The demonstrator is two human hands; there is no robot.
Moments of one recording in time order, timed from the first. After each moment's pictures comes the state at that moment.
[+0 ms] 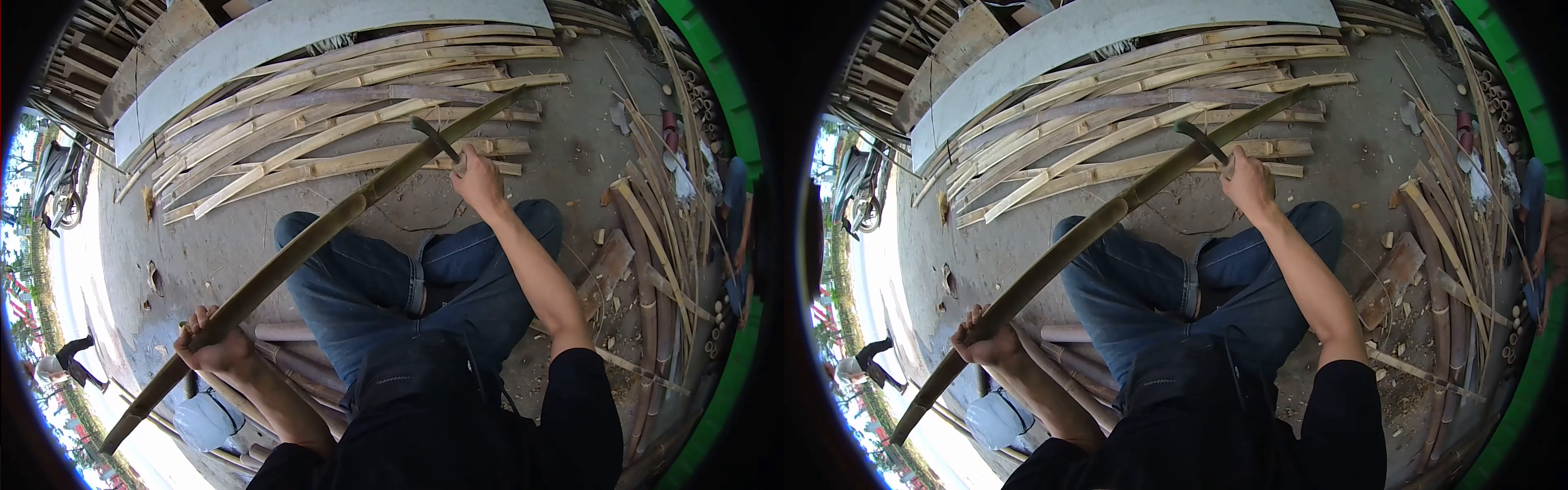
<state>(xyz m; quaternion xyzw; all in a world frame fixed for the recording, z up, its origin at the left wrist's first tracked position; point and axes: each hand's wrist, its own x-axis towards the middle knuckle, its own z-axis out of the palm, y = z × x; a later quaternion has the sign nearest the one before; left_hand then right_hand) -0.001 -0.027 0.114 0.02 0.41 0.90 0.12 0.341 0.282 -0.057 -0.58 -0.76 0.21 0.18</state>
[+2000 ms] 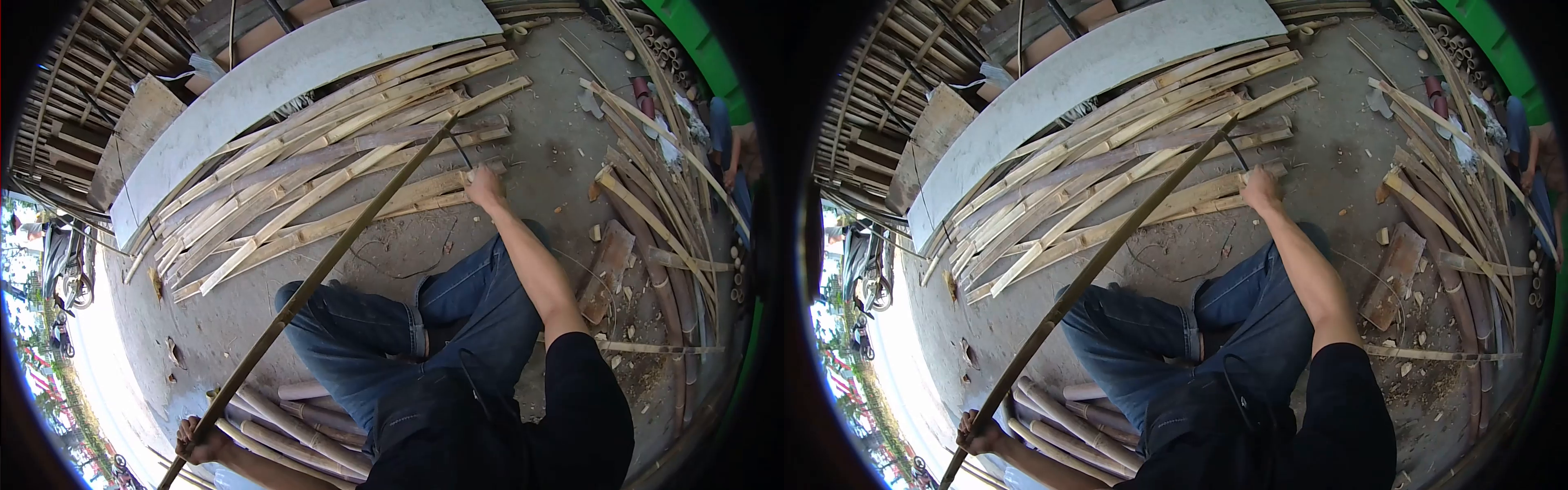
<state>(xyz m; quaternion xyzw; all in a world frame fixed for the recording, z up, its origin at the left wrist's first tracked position) -0.133 -0.139 0.127 0.16 0.30 0.93 0.16 0.417 0.371 -0.130 -0.74 -0.64 0.19 0.11</state>
